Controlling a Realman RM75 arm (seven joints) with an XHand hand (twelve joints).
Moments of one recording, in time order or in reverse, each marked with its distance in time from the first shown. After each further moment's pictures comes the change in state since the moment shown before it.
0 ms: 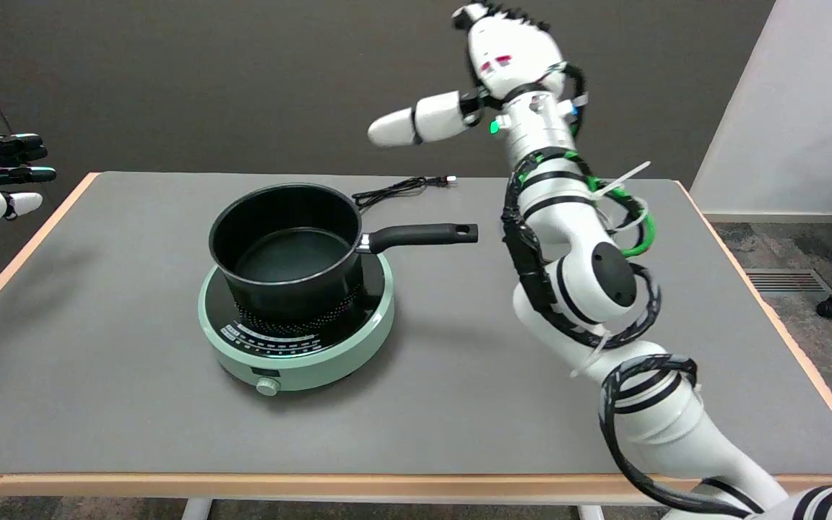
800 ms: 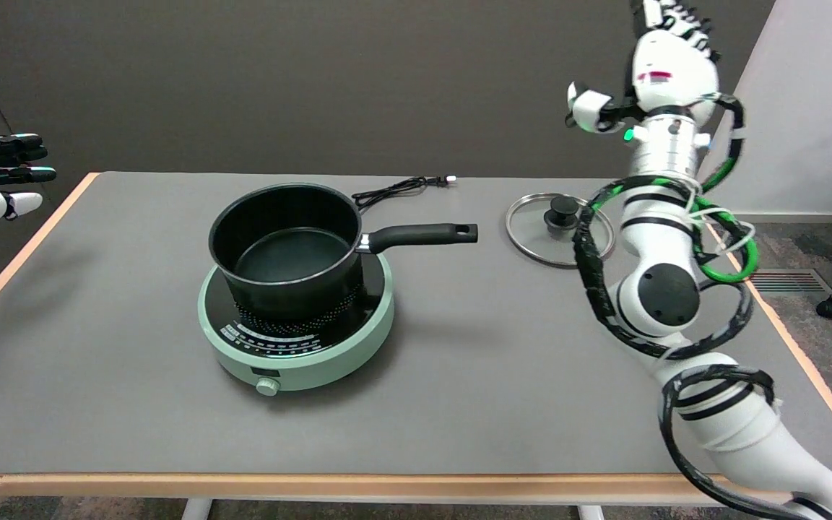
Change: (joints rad) arm -0.129 0.205 0.126 -0.014 -0.334 -0.234 0.556
